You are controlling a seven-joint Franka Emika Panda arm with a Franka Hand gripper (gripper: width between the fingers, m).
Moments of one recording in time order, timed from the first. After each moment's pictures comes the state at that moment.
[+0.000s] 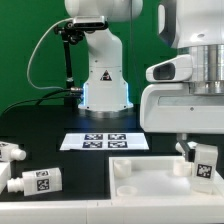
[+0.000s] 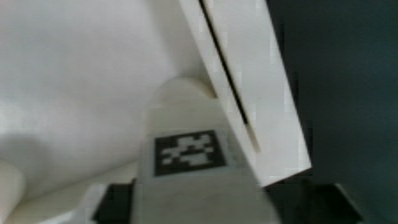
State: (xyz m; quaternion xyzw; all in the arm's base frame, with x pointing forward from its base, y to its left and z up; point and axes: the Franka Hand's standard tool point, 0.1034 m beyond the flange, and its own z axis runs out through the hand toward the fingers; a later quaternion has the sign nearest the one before) arm 0.643 0.119 0.075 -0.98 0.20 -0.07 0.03
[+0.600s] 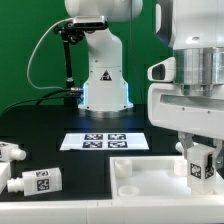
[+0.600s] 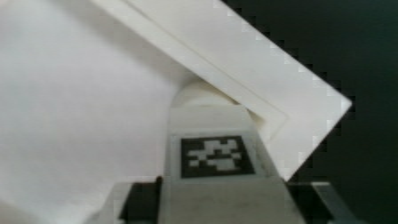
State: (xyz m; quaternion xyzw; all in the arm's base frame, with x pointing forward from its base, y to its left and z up) arm 0.640 0.111 0.072 -0.81 0.58 -0.03 0.05
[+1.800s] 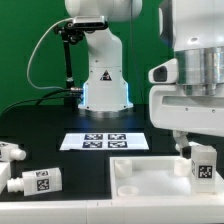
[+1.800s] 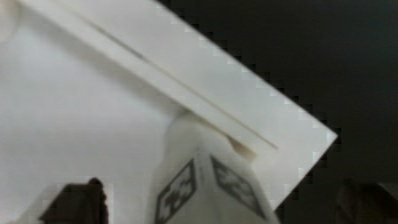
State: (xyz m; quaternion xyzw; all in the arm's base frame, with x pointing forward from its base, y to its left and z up) arm 0.635 0.118 0.072 -0.90 0.42 -0.04 0.05
